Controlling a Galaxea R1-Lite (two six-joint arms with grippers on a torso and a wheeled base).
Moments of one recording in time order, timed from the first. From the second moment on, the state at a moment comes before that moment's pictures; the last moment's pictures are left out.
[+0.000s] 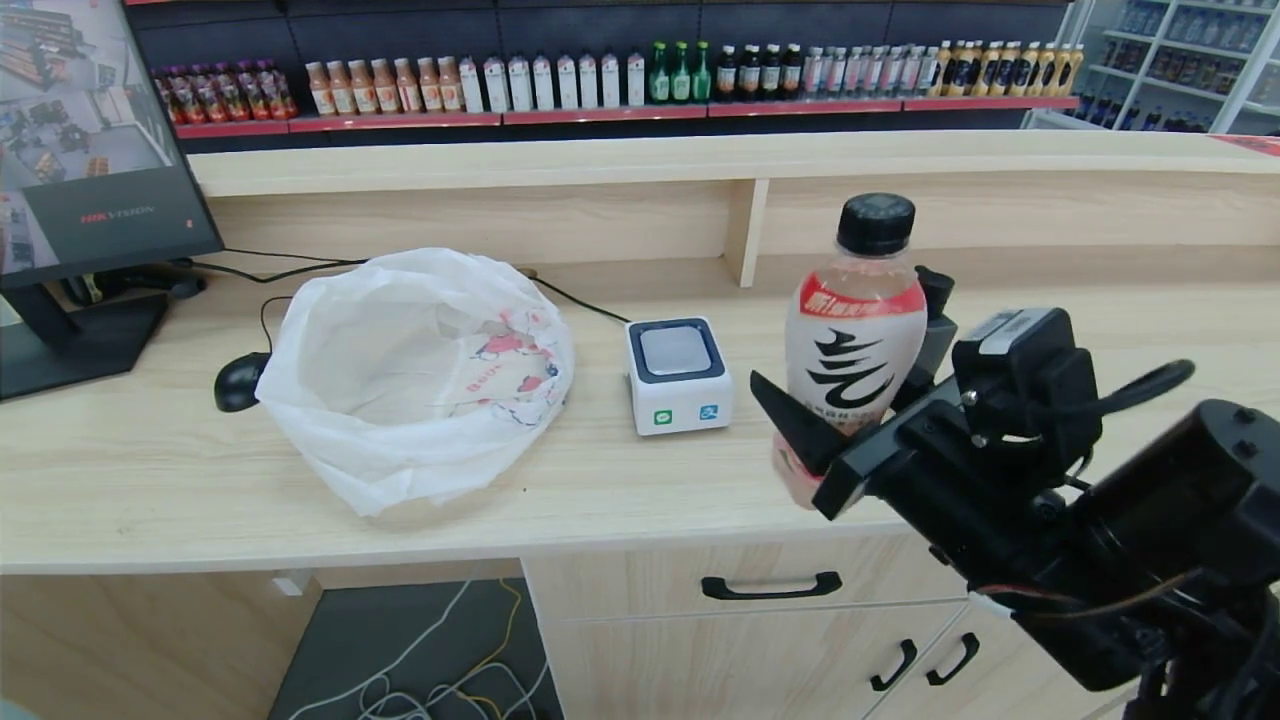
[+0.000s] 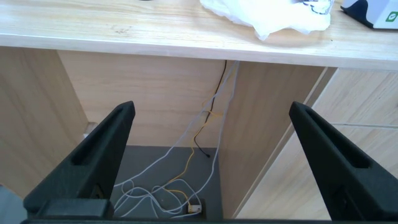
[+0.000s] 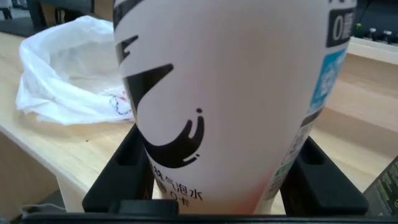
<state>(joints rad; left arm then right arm) 0.00 0.00 0.00 0.00 0.01 -0.01 0.74 1.72 -0.46 -1.57 -0.12 -0.29</state>
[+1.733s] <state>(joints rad) 0.00 0.00 0.00 0.00 0.01 -0.01 1.10 1.54 -0.27 -1.57 0.19 -1.00</state>
